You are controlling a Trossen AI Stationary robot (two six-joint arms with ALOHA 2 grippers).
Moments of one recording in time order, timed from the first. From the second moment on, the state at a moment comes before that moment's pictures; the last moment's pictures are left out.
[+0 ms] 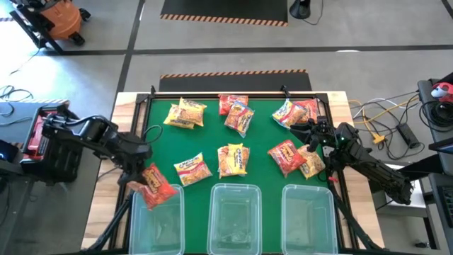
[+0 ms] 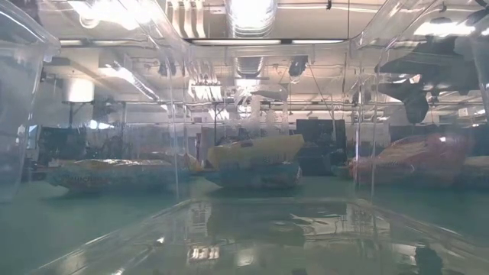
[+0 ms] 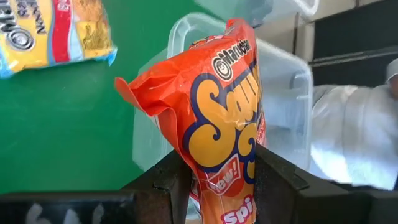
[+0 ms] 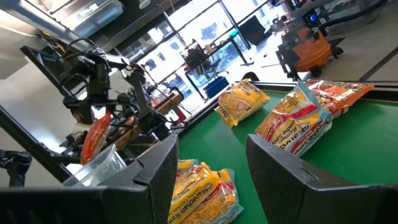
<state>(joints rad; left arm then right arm) -0.30 0.71 0.96 -1.17 0.38 -0.70 -0.66 0.04 0.01 0.06 -0.39 0.63</state>
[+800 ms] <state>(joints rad) -0.62 1.07 1.27 -1.51 -0.01 -0.68 -0.66 0.04 0.01 0.06 -0.39 0.63</state>
